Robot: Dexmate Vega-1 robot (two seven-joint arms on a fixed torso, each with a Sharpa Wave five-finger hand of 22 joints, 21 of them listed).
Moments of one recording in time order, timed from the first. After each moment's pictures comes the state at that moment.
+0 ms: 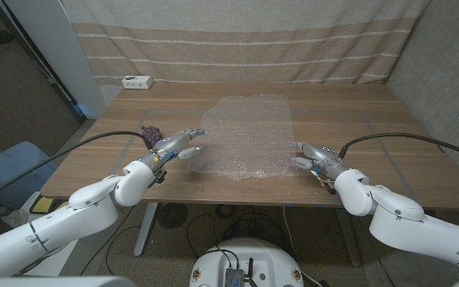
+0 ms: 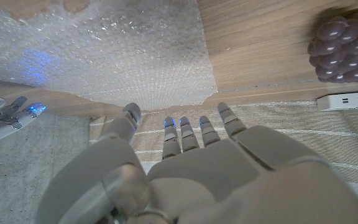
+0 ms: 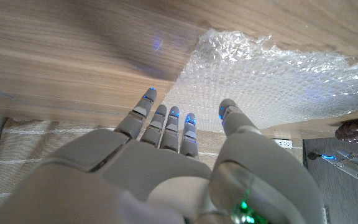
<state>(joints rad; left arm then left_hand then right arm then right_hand) 1.21 1.08 0.40 -2.12 0.35 0.26 0.19 0.38 0.14 0.63 -0.14 0.18 0.14 -0.04 0.20 0.17 0.08 -0.05 0.21 0.18 -0.03 0.05 0.18 0.17 0.01 0.18 0.22 0.19 -1.14 -1.10 -0.61 -2.34 -0.34 -0.74 -0.14 0.49 0.18 0.48 -0.14 0.18 0.21 -0.04 0.21 0.18 0.23 0.03 0.22 0.19 0.17 -0.01 0.24 0.19 0.31 0.02 0.21 0.17</state>
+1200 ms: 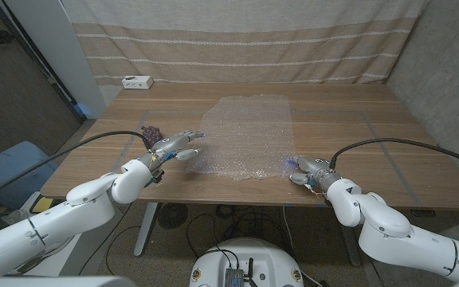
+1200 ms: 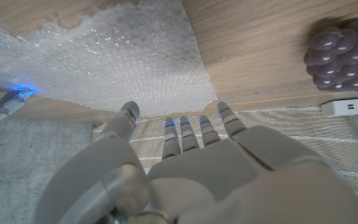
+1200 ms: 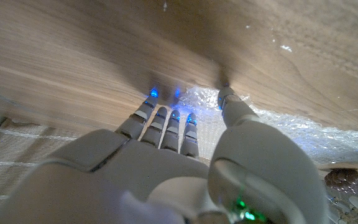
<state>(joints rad) 1.18 1.09 0.40 -2.07 0.34 0.21 0.16 0.39 0.13 0.62 -0.15 0.18 0.14 -0.04 0.19 0.17 0.08 -0.05 0.21 0.18 -0.03 0.04 0.18 0.17 0.02 0.18 0.22 0.19 -1.08 -1.06 -0.77 -2.34 -0.58 -0.87 0.04 0.68 0.13 0.52 -0.19 0.18 0.24 -0.08 0.21 0.18 0.21 -0.02 0.20 0.19 0.16 -0.04 0.21 0.18 0.33 0.01 0.20 0.17</state>
